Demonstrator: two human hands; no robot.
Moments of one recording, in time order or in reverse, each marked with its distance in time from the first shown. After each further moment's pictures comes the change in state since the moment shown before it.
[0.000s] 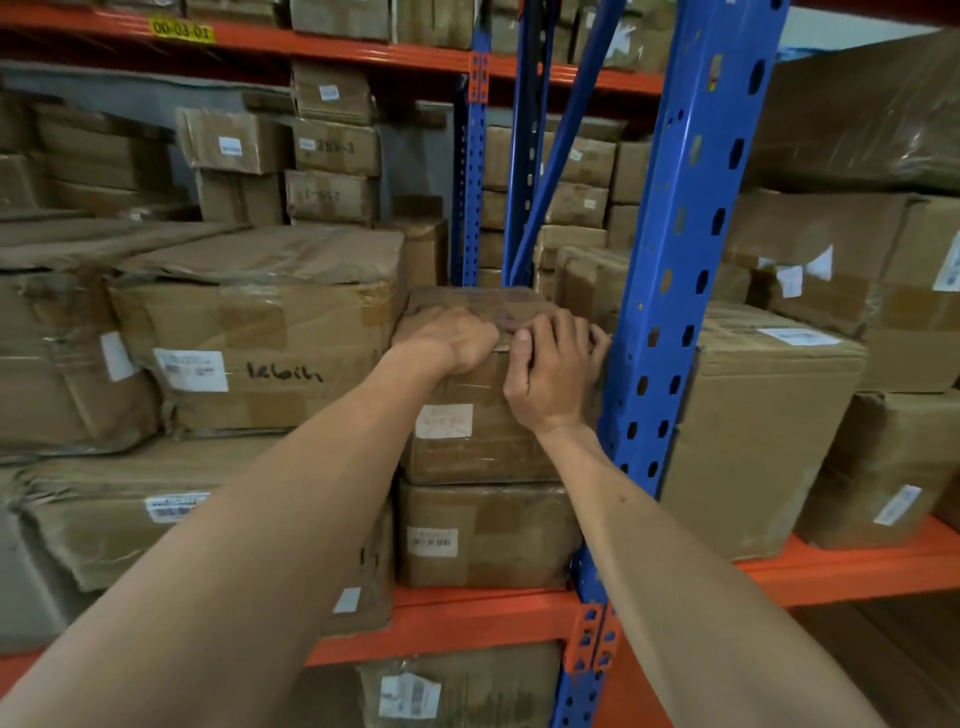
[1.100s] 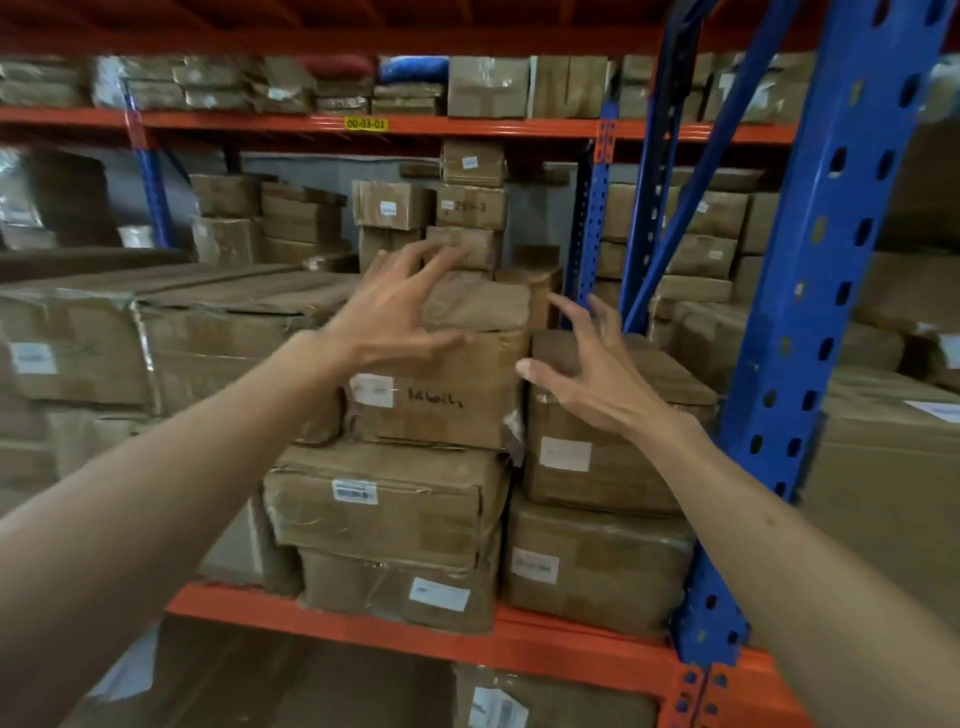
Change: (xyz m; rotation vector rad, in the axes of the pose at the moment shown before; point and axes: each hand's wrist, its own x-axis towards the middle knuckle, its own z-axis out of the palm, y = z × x) left_hand -0.092 -0.150 -0.115 0.102 0.448 0.312; right_hand 0.061 -0.073 -0.031 0.445 -0.895 0.040
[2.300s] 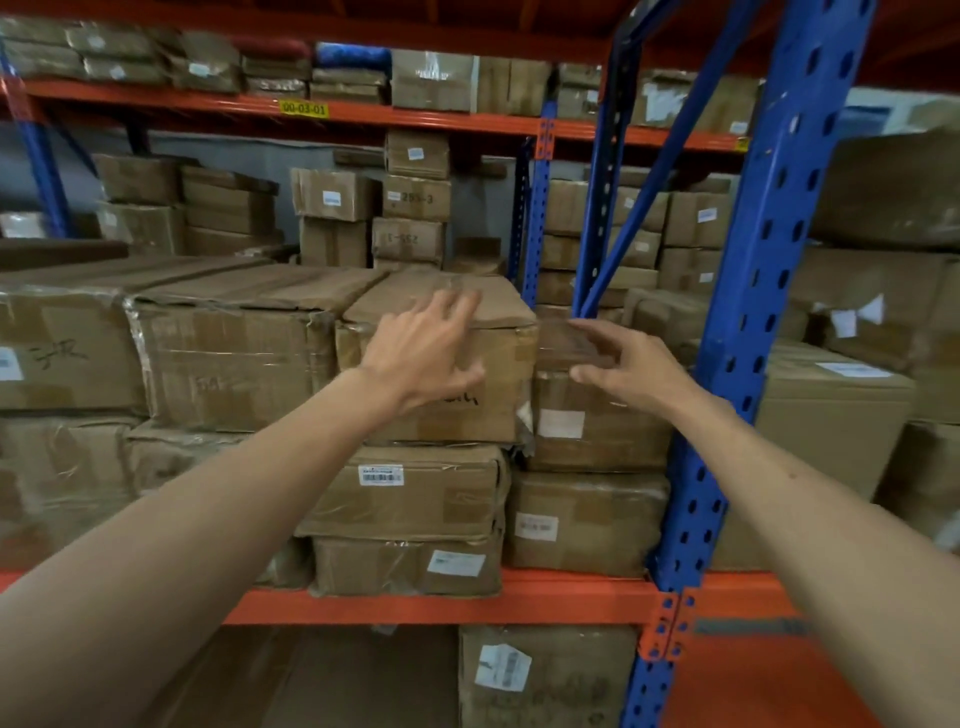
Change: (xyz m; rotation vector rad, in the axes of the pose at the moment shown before) left_hand -0.045 0.016 0.013 0.187 0.090 0.122; right_hand -0.049 -0.028 -0.033 -0.042 0.049 0.188
